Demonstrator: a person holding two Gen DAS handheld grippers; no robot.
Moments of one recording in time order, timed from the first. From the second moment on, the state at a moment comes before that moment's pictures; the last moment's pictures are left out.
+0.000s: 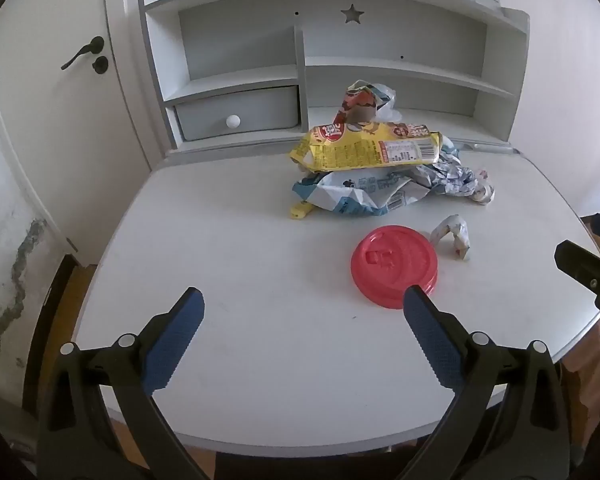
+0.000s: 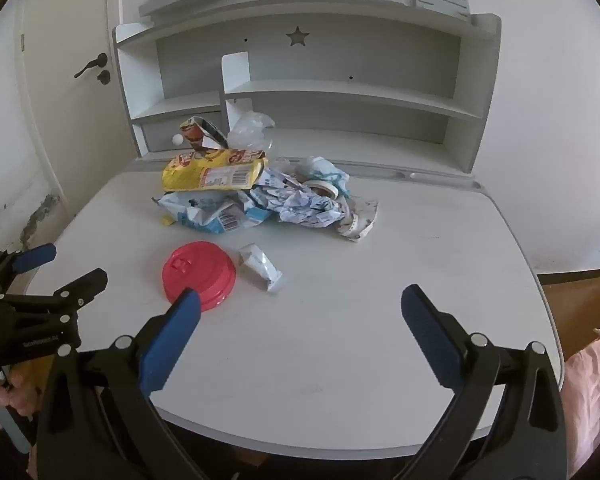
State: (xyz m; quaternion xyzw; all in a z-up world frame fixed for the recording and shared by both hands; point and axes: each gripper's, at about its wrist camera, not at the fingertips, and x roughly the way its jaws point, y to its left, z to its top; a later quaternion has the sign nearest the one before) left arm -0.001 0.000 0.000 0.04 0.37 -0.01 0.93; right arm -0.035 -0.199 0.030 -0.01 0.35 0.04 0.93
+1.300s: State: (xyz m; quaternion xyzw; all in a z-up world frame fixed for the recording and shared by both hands) left arm -0.001 0.002 0.001 0.04 0.38 -0.01 0.93; right arm -0.037 -0.190 0.033 -0.01 0.35 0.06 0.93
